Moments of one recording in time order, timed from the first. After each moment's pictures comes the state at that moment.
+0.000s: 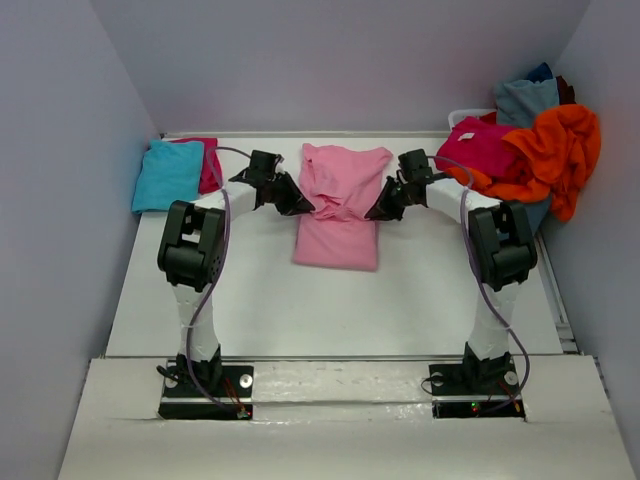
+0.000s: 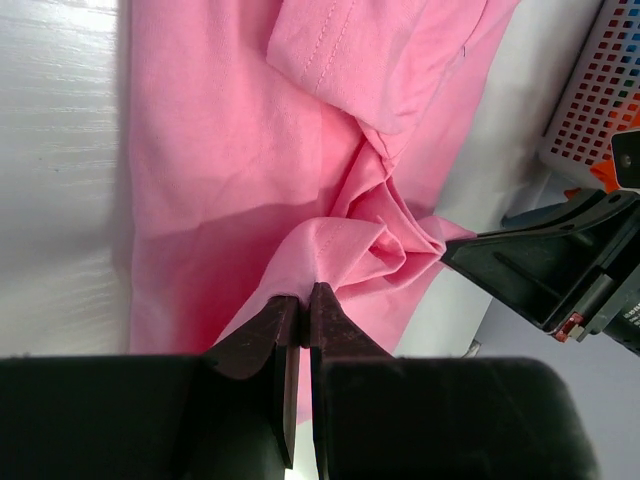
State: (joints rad) left arm -0.29 2.03 1.40 -0.22 0.49 -0.85; right arm 0.28 2.01 1.43 -0.40 -0.41 0.79
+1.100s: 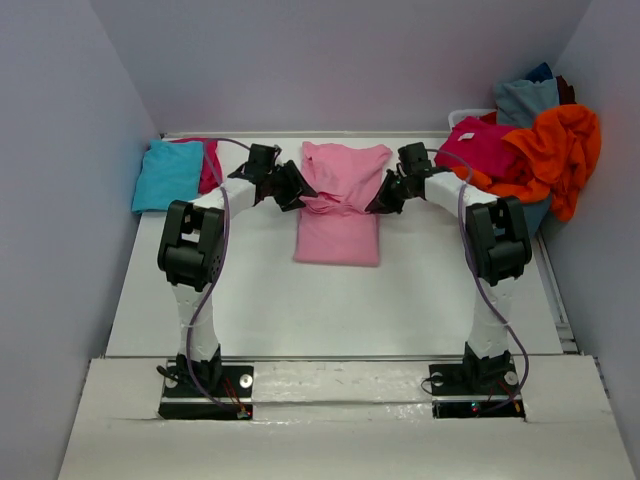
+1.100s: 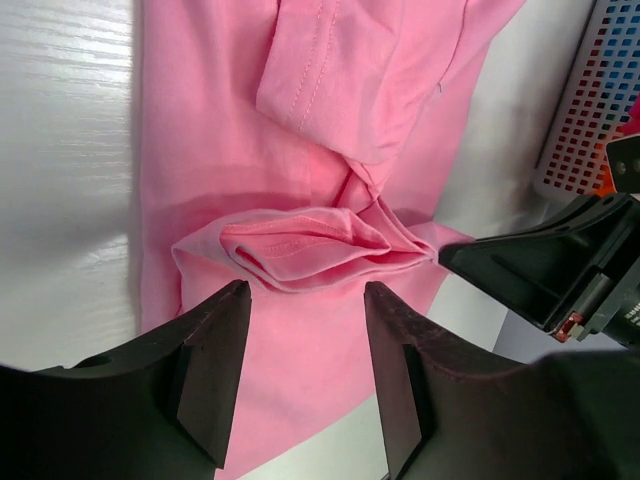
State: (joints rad) left arm -0.28 2.03 1.44 -0.20 0.44 -0.82; right arm 0.26 2.07 1.53 -0.43 -0.39 0.77
